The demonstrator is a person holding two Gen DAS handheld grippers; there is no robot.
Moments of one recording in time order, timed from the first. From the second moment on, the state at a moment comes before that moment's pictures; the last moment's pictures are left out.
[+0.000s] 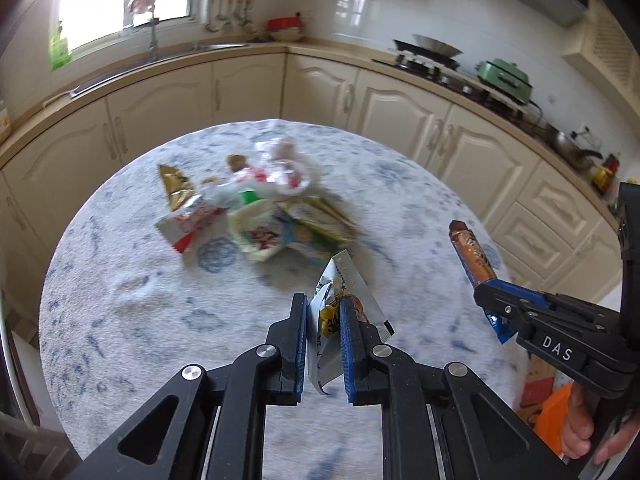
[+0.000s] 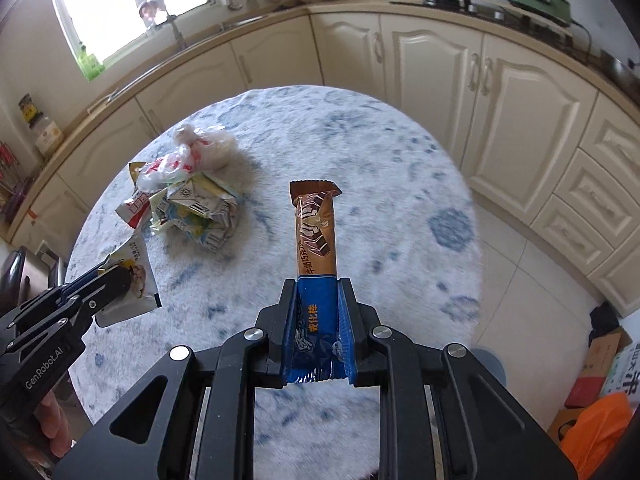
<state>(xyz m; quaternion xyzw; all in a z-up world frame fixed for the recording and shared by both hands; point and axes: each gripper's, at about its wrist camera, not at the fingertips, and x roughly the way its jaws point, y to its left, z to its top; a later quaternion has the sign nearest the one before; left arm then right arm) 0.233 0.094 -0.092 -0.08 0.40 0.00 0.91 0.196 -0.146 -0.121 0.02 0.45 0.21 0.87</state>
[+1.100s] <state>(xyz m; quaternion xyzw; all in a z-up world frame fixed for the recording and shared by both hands) 0.292 -0.234 -0.158 0.13 0.49 -0.27 0.82 0.109 -0.441 -0.206 0.21 0.49 -0.05 0.85</state>
